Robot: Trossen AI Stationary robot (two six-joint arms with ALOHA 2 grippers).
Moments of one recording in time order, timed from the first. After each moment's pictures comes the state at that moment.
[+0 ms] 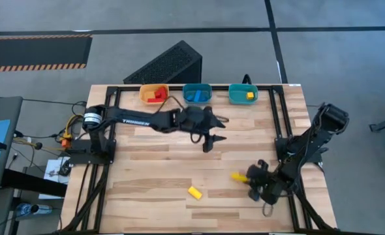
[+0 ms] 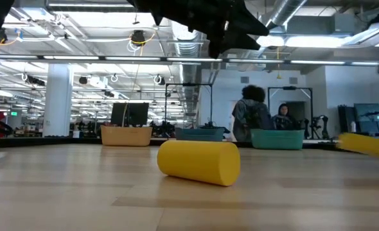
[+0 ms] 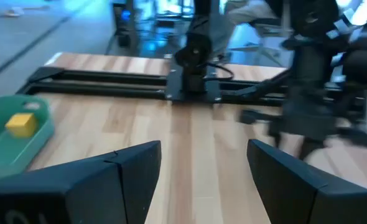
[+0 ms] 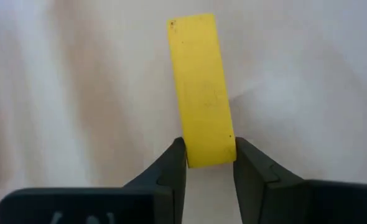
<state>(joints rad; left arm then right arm) 0.06 1.87 1.42 0.10 0.07 -0.05 0.90 1.43 0.54 -0.30 0.48 1.28</state>
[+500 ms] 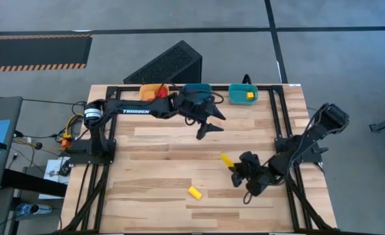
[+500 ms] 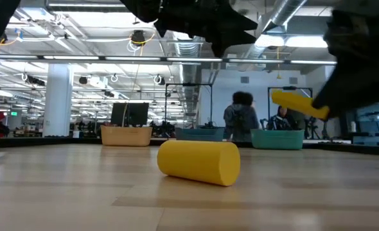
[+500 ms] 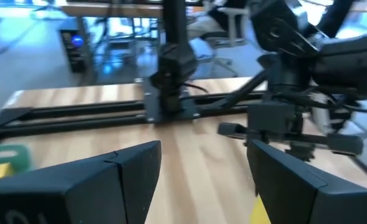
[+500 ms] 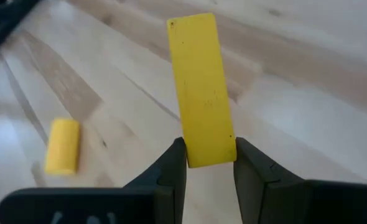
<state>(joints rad) 0.22 1.87 1.46 0.10 0.45 0.09 0.69 1.43 0.65 -0.28 0.74 1.50</state>
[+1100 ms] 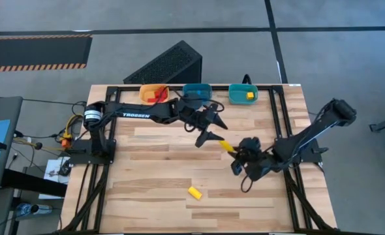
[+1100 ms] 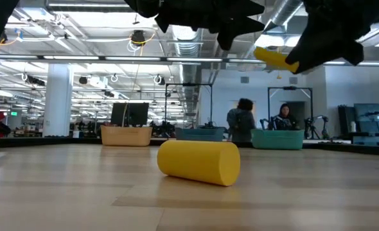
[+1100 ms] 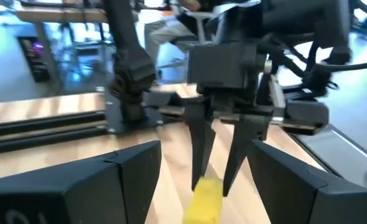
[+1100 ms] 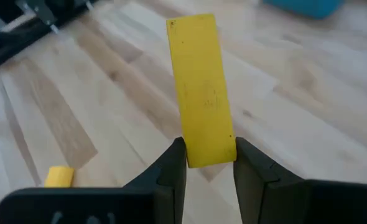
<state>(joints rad) 0.17 1.87 1.46 0.12 0.52 0.09 0.55 1.27 0.80 -0.51 0.79 1.15</state>
